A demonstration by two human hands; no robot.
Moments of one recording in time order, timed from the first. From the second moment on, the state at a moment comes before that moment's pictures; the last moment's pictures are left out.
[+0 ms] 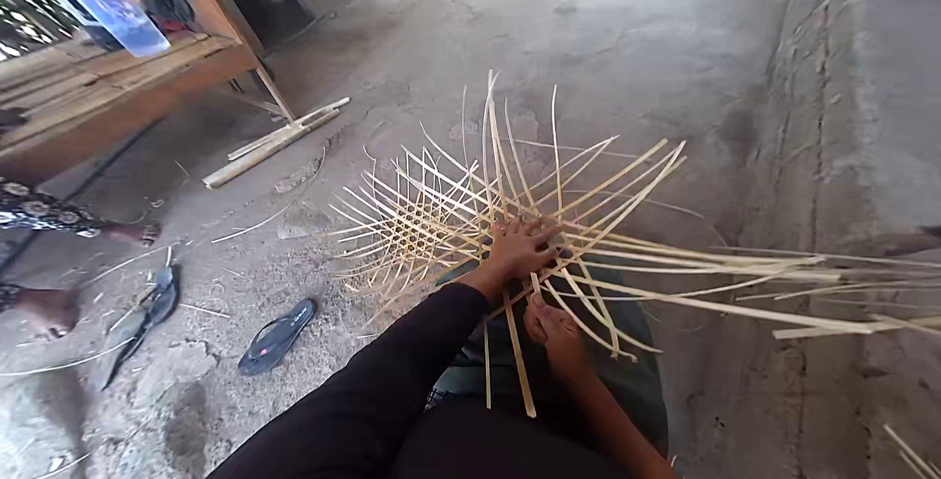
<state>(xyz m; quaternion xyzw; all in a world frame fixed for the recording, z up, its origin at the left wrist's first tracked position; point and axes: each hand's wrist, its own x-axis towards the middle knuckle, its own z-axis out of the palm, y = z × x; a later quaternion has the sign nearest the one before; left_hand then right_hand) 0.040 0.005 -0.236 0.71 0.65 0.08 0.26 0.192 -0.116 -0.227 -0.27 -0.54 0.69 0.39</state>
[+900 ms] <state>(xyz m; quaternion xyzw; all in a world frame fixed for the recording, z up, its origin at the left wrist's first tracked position) 0.052 -0.006 -0.245 0.71 0.65 0.08 0.26 0.229 -0.184 -0.230 -0.28 -0.49 0.69 0.46</state>
